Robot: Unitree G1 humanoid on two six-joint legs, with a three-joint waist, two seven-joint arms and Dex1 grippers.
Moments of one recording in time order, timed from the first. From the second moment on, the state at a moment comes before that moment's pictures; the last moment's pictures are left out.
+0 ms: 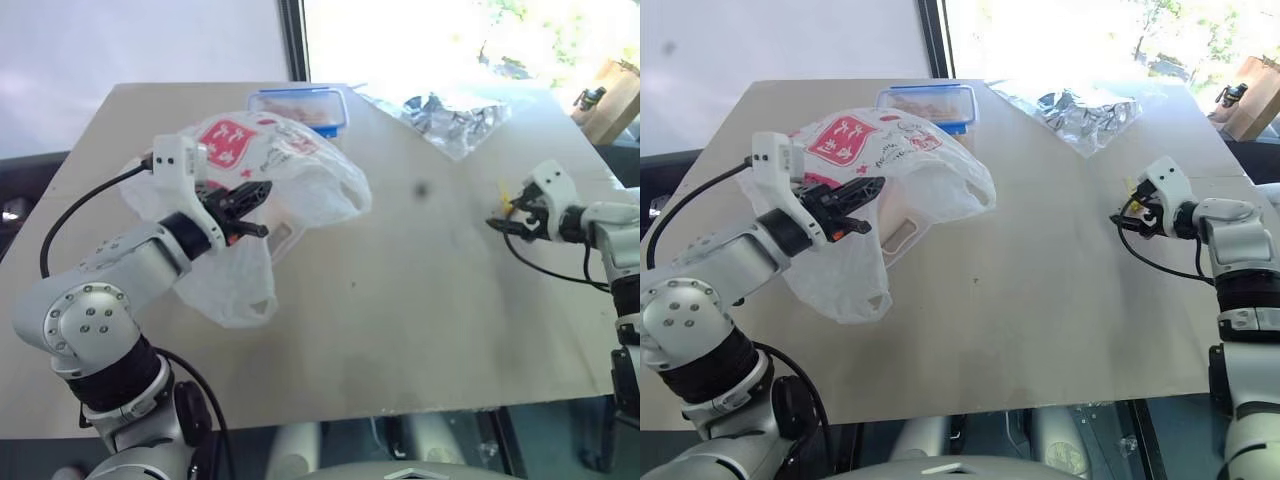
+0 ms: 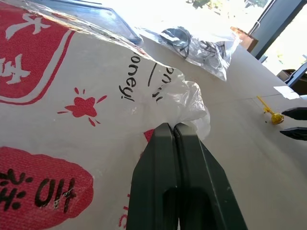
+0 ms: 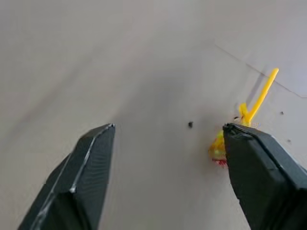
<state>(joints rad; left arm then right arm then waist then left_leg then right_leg) -0.53 0.44 0.55 -0.57 -0.87 1.41 -0.17 -0.76 -0.70 -0.02 0.59 0.06 0.44 0.85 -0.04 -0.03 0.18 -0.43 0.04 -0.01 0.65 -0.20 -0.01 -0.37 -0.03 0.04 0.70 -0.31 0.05</state>
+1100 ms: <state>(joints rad) -0.60 0.51 0.61 -0.50 -1.04 1.41 -0.09 -0.51 -0.46 0.13 -0.24 0.45 0.82 0.85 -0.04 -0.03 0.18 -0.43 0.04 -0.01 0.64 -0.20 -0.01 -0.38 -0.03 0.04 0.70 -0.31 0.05</state>
